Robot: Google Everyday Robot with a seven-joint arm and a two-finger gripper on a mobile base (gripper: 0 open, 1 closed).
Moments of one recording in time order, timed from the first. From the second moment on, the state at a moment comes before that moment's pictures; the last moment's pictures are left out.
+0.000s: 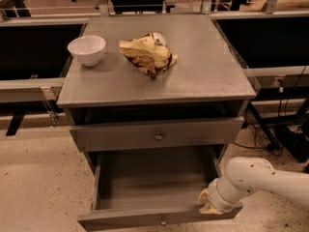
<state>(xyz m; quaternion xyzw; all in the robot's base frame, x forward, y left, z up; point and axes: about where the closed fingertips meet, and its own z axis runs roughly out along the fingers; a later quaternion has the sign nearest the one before) 0.408 -0.185 0.455 -0.73 0.67 0.12 0.11</state>
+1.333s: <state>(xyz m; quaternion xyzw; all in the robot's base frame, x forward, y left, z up) 0.404 -0.224 0.567 -0.73 0.64 0.09 0.22</state>
